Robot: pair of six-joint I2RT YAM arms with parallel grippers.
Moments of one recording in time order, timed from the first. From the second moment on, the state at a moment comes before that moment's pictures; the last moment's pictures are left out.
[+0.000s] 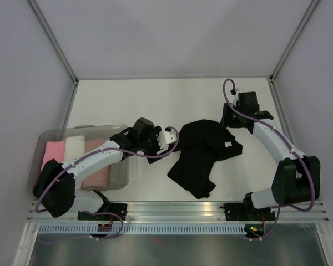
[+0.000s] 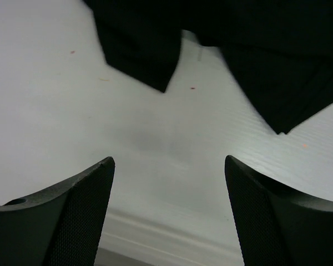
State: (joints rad) left arm -0.64 1.35 0.88 -0.36 0.22 0.53; right arm 0.10 1.50 1.09 -0.49 -0.15 0.15
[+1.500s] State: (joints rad) left arm -0.48 1.01 0.71 -0.35 0.27 0.12; right arm 0.80 2.01 1.35 -0.35 0.11 0.15
